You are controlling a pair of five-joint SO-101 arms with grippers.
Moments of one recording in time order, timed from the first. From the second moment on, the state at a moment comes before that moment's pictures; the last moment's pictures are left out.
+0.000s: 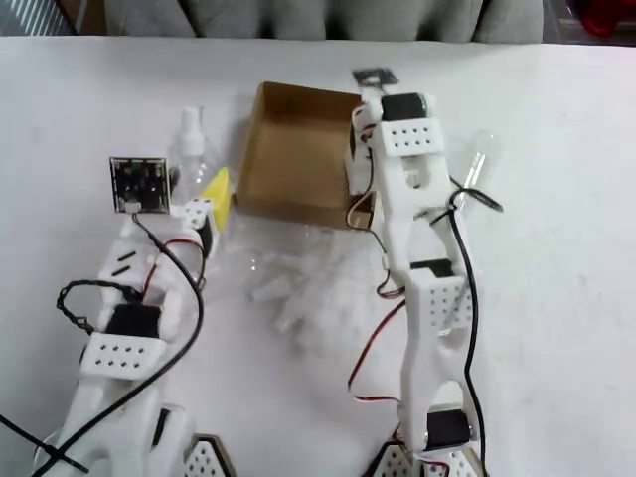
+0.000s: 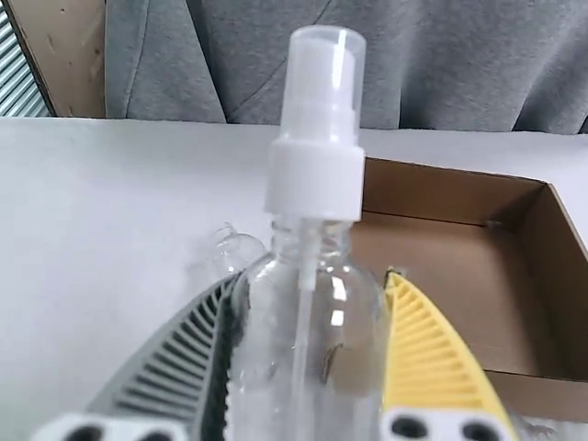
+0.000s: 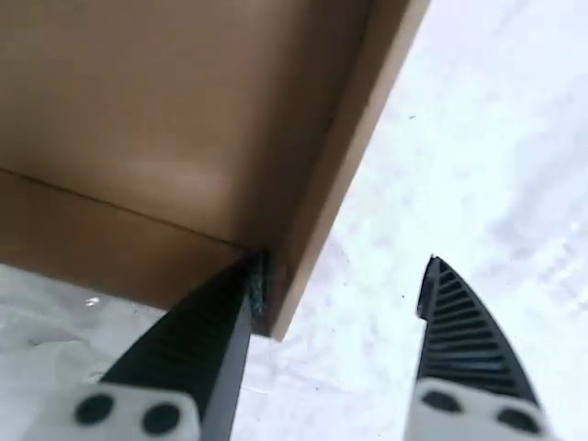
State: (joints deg) left arm -0.9 -51.1 72.7 6.7 5.4; right arm -12.2 44.4 -50.5 97.0 3.4
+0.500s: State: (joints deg) left arm -3.4 -51.1 72.7 6.7 5.4; right arm -14.3 44.1 -50.5 91.5 -4.0
